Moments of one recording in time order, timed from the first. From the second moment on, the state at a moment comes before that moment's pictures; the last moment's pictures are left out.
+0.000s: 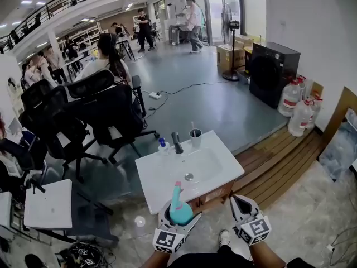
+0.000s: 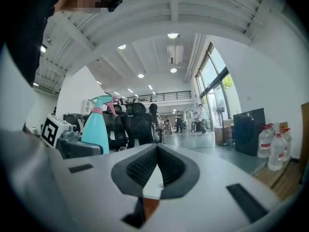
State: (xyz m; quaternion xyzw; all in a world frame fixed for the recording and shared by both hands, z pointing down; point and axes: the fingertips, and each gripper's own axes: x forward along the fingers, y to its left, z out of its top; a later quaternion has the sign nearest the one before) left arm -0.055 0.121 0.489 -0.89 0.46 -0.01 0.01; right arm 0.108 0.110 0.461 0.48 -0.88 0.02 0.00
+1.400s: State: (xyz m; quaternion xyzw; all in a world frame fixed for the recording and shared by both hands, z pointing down) left arm -0.004 -0.021 0.504 -0.80 0.59 -0.02 -0.02; right arm 0.161 -0.082 0.476 0.35 -0.94 0.04 0.02
